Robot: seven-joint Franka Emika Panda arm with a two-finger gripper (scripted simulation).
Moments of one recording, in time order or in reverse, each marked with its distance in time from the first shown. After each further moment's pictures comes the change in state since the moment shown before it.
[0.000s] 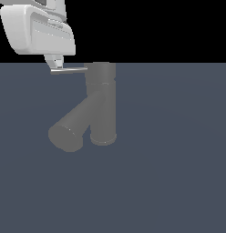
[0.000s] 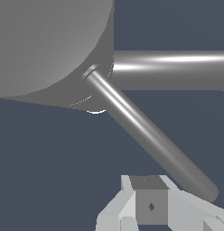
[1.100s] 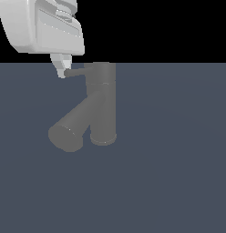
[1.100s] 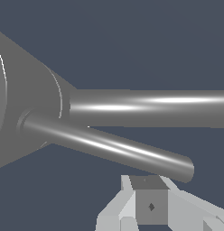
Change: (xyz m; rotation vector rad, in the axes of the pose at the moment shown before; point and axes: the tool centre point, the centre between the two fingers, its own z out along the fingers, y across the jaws) arm 0.047 0.046 -0.001 -0.005 0.002 -0.001
